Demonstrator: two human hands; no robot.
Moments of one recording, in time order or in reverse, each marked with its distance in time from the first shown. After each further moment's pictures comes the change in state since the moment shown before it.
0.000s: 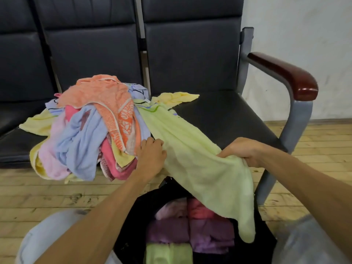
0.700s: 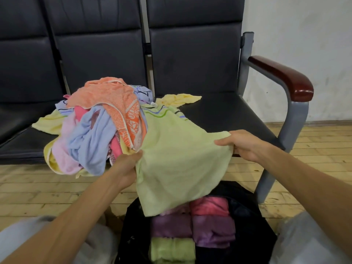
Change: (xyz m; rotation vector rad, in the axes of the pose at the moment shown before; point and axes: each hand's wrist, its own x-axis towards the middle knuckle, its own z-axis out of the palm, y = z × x) left_hand -0.057 -0.037 -0.065 -1.517 -0.167 -0.740; right_hand -0.009 -0.006 0.006 0.387 0.015 -0.203
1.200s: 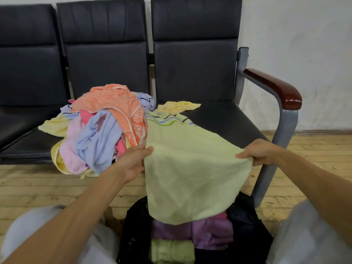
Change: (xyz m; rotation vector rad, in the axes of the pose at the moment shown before) left_hand -0.017 0.018 0.002 0.188 -0.158 0.069; right_hand -0.021 0.013 -0.044 -0.362 0.158 0.124
